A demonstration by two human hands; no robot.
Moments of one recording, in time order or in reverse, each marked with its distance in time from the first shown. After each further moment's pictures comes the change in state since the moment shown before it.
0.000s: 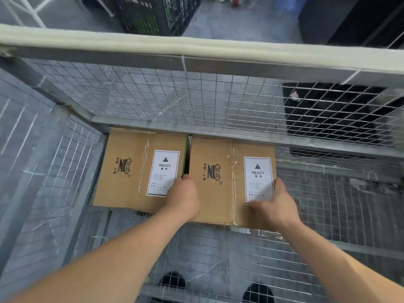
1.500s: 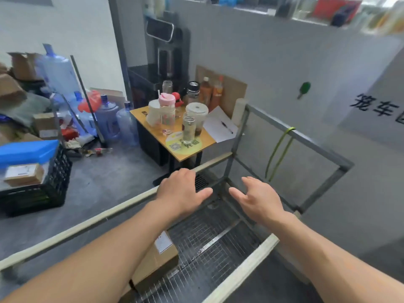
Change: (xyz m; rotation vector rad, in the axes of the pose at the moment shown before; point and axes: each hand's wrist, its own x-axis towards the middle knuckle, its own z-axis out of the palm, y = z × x) left_hand -0.487 0.175 -0.305 0.351 0.277 1.160; right_hand -0.548 -0.044 -0.330 -0.134 0.719 0.022
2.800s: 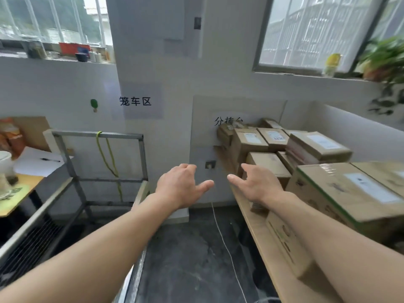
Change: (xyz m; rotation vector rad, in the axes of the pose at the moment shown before) left_hand -0.340 0.289 -0.020 0.039 -0.122 0.951; right_hand -0.531 0.121 -0.128 0.017 0.475 0.808
